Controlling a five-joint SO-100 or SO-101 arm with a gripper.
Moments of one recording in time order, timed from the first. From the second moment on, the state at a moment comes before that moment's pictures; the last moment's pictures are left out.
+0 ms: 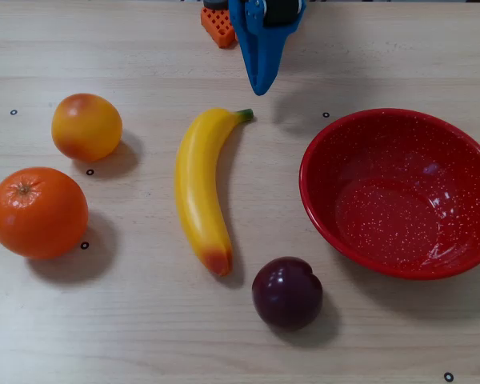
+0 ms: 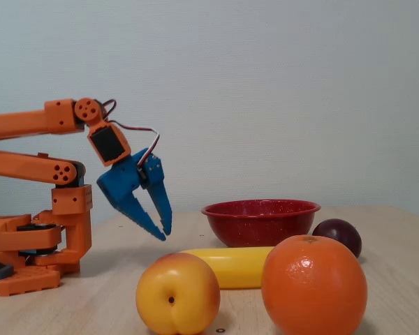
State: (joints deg) arm -6.3 163.9 155.6 68.6 -18.4
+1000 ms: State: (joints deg) arm 12.4 118.4 105.8 84.6 -65.5
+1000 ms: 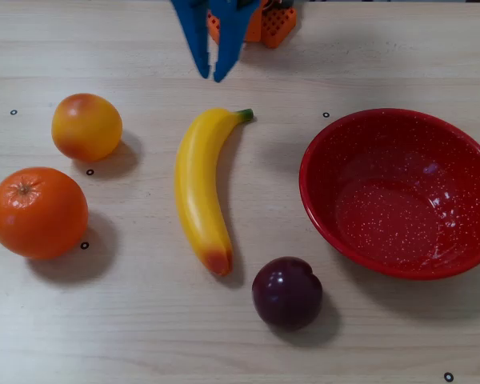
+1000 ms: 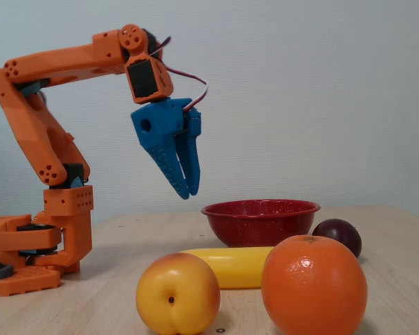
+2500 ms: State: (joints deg) arm 20.3 64.8 71.4 81.9 -93.5
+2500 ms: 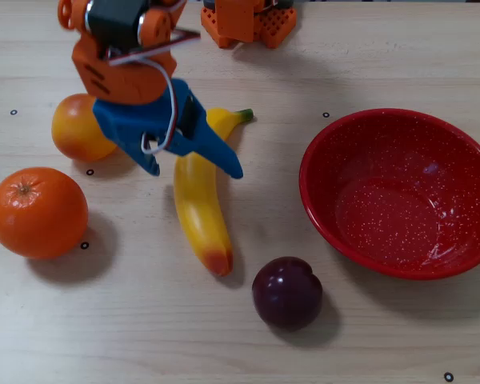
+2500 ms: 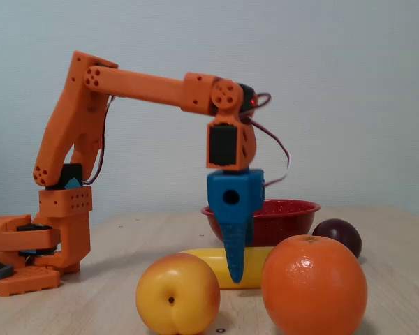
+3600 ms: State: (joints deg) arm 16.7 59.7 68.8 81.5 -90.6
